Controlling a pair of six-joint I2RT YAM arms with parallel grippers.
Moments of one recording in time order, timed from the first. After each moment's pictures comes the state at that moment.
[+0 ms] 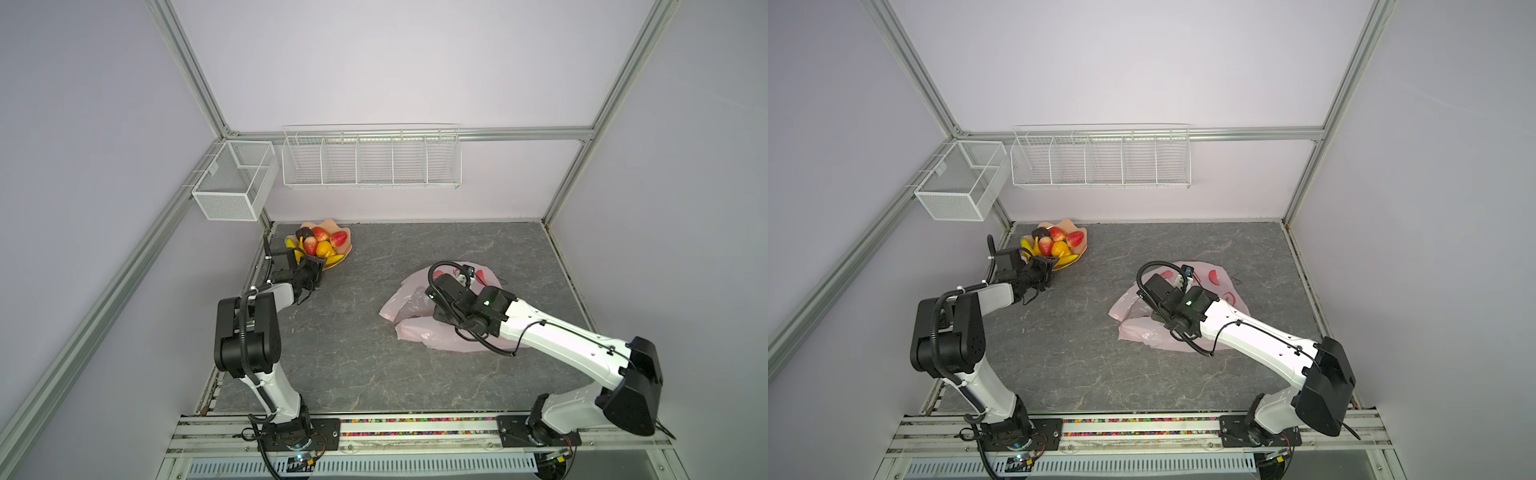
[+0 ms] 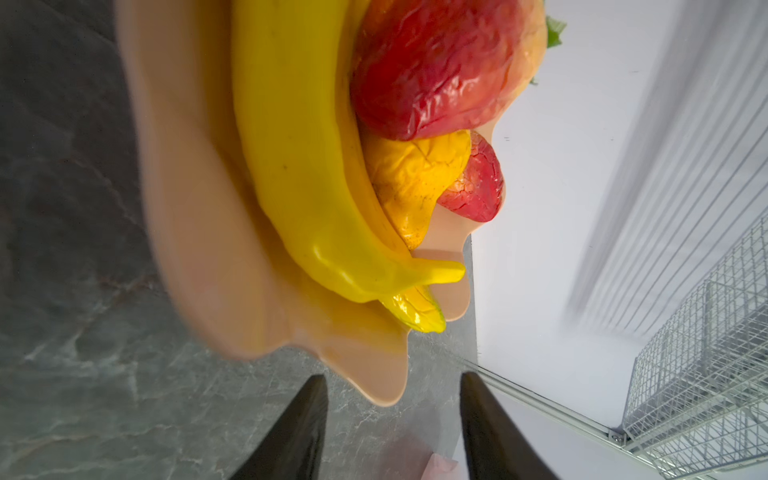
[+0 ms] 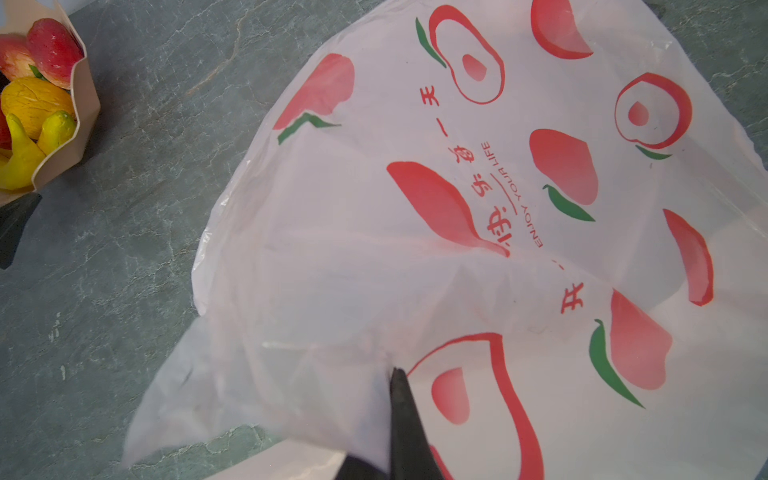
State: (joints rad) left arm 0.08 1.80 0.96 0.23 0.47 -1.22; right arm 0.94 1.44 1.24 -0.91 0.43 1.12
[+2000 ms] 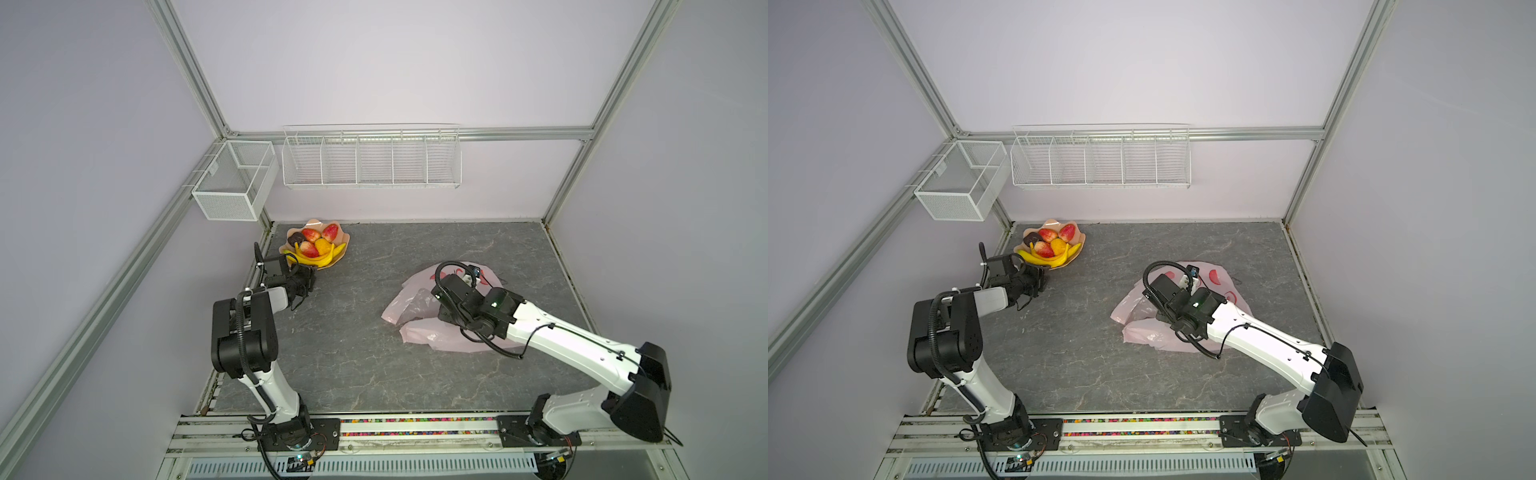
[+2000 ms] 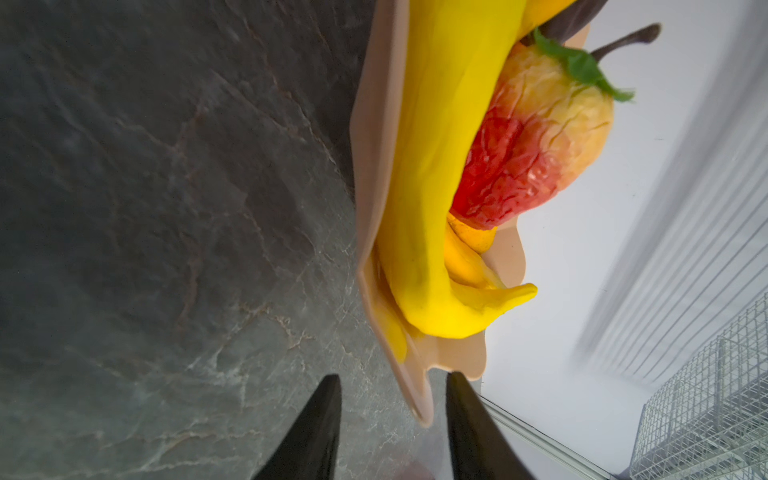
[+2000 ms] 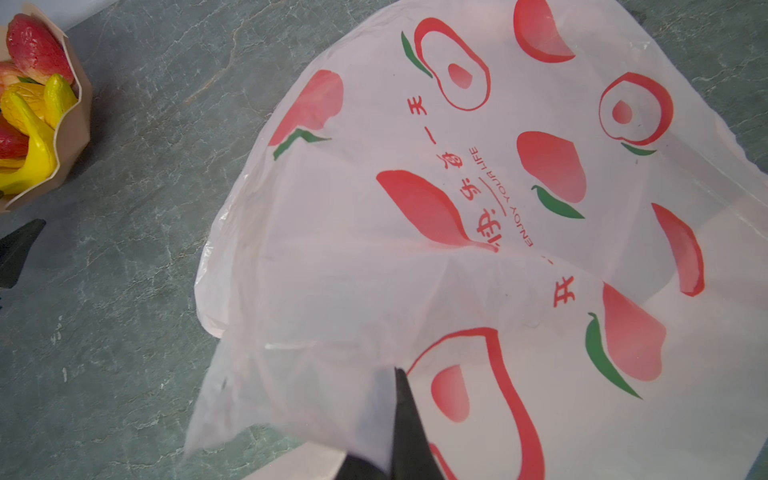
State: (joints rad) left arm 0.15 1.81 0.92 0.21 0.45 -1.23; right arm 0.92 1.39 1.20 -0.91 0.43 1.11
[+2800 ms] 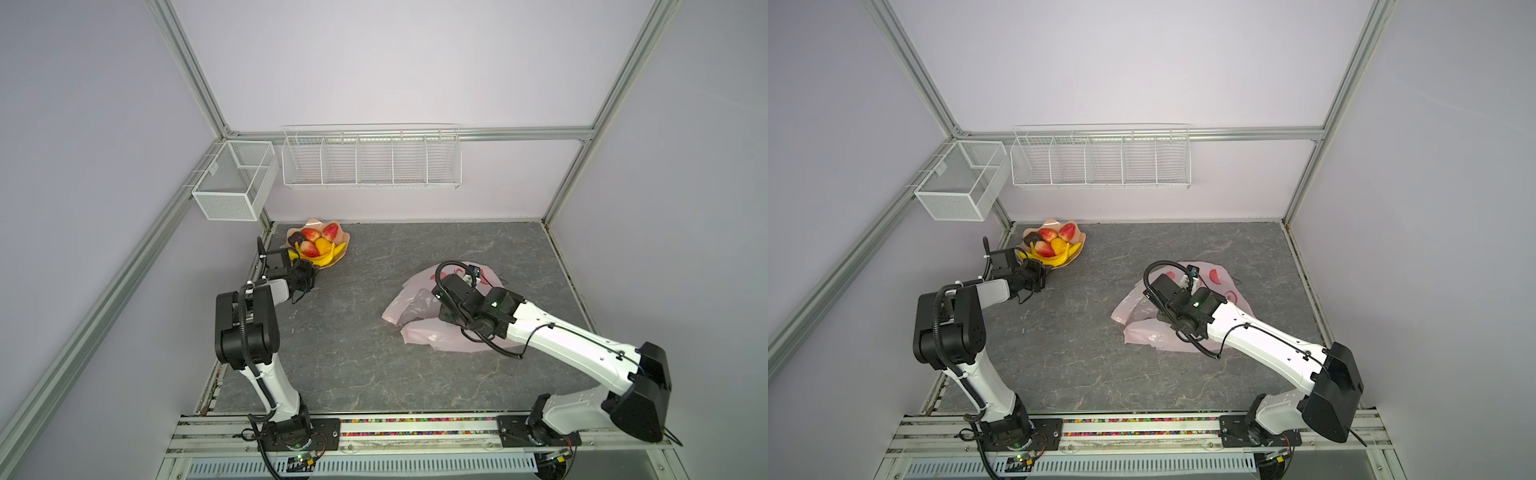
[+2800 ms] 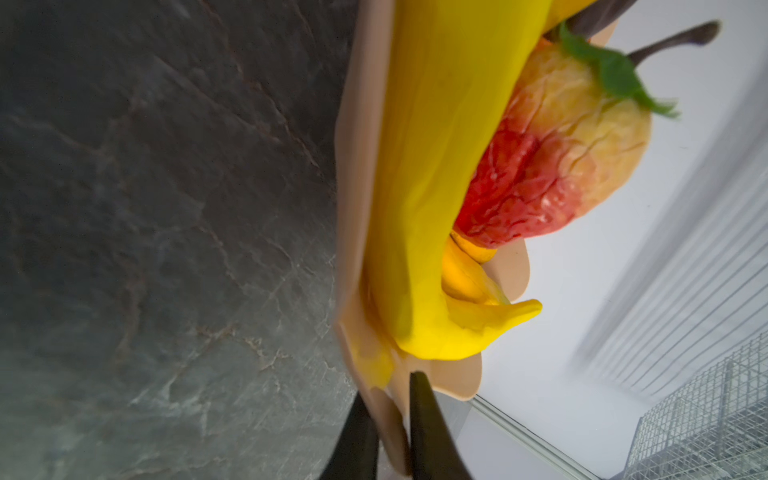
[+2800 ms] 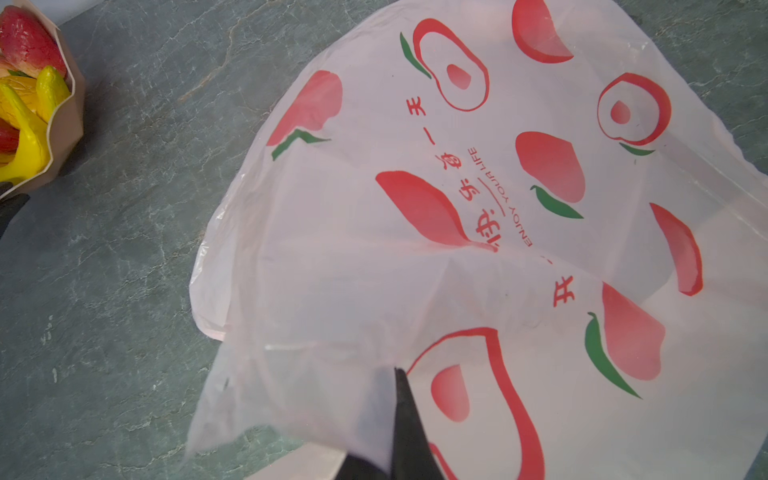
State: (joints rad) left arm 0.13 1.87 1.03 0.11 0.47 -1.25; right arm 0.92 1.39 1.20 -0.91 0.43 1.10
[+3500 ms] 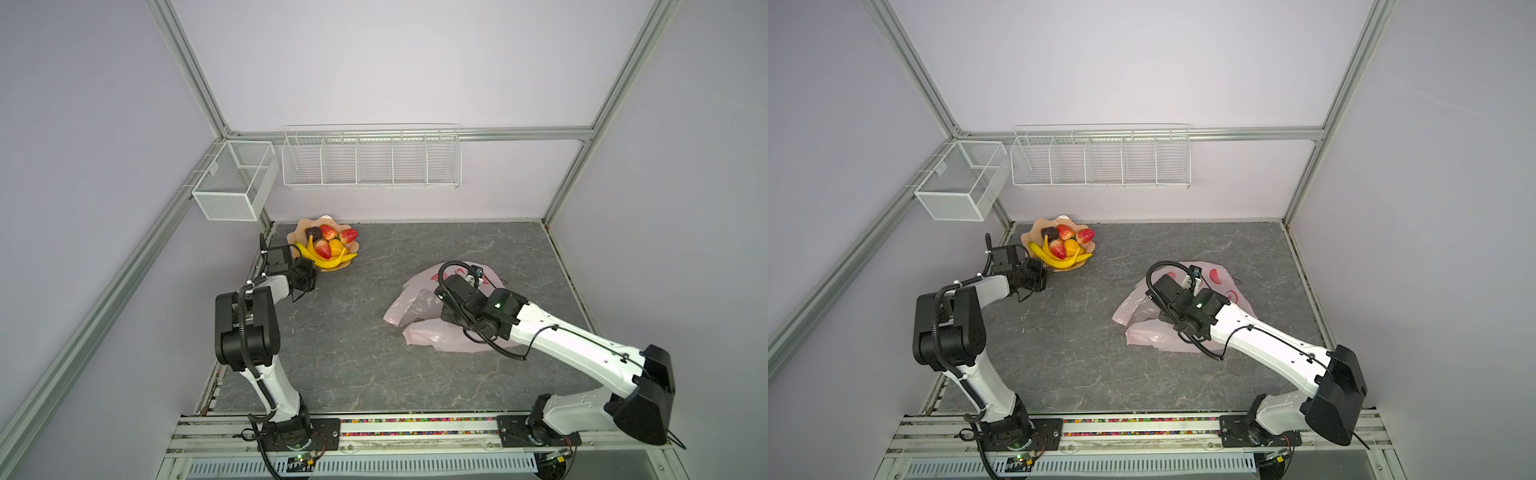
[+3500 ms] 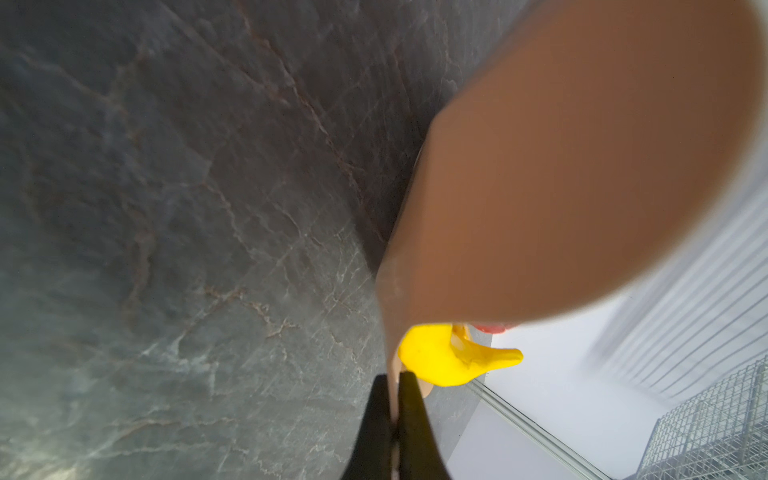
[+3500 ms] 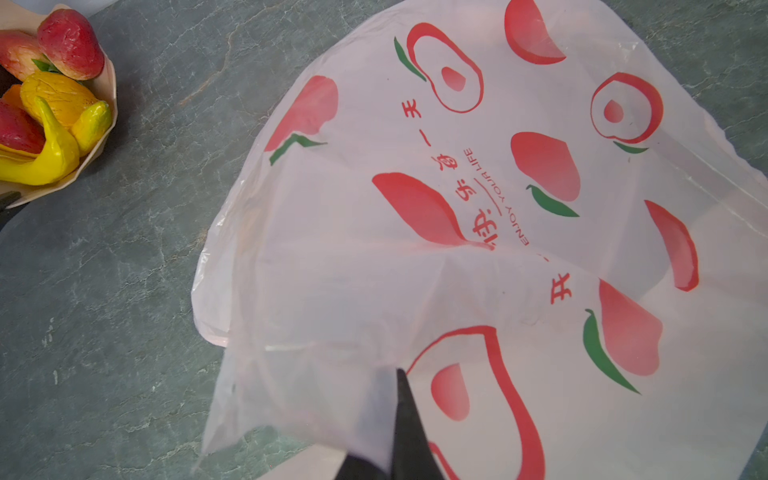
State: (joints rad) left arm 0.12 1.84 1.07 -0.01 0.47 -1.24; right arm 0.91 1.37 1.18 -0.91 0.43 1.10
